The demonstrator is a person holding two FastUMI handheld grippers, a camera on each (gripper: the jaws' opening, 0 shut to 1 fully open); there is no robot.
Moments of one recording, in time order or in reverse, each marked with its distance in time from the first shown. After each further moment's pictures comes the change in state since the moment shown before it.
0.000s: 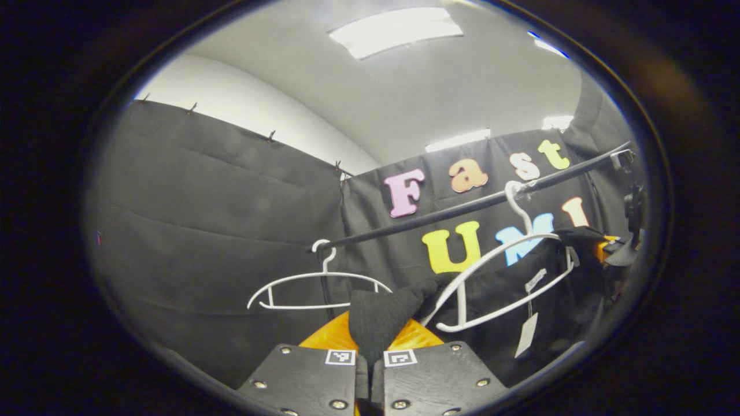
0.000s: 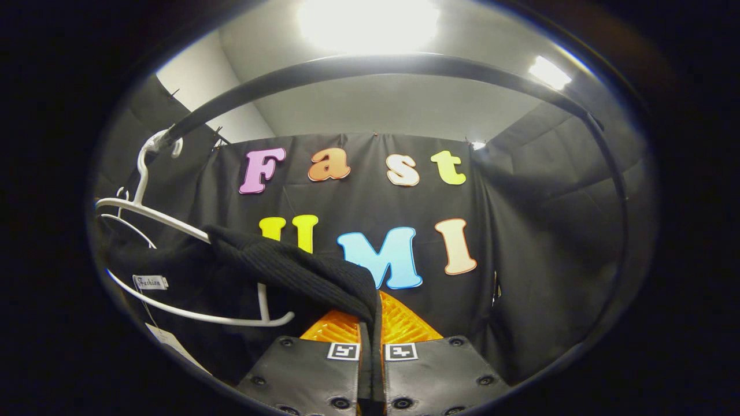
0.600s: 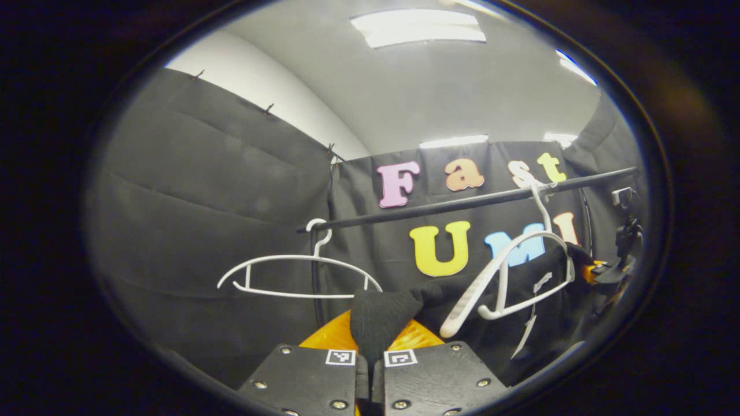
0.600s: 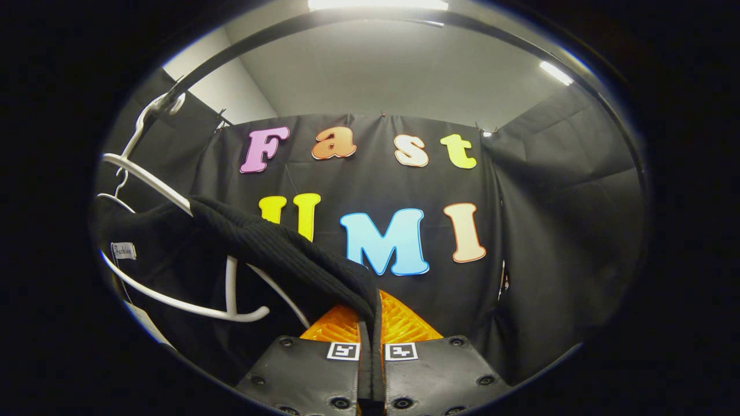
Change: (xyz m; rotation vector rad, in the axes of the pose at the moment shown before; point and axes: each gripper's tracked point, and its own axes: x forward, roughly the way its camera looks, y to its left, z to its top) left arm 0.045 0.010 -0.052 -0.149 0.070 -0.117; right arm 0.034 0.013 -0.049 -0.033 0.093 0.033
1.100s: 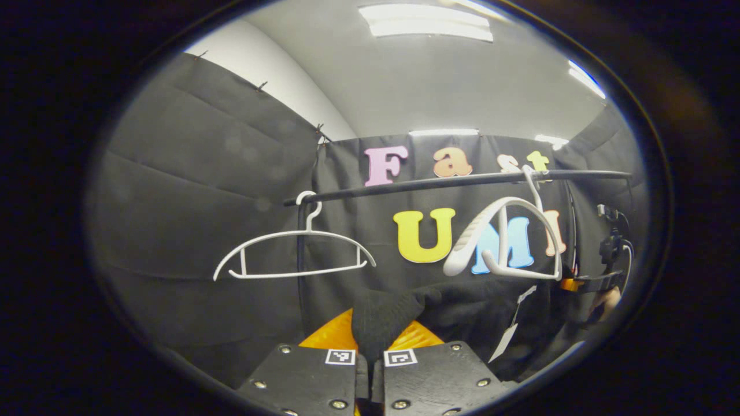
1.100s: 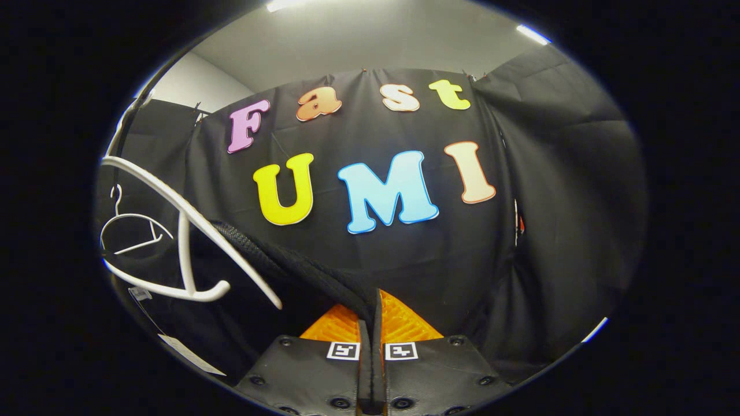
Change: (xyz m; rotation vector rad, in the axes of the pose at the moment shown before) left arm 0.017 -0.012 -0.046 -0.028 0.066 -0.096; right arm 0.008 -0.005 -0.070 0.151 0.247 0.017
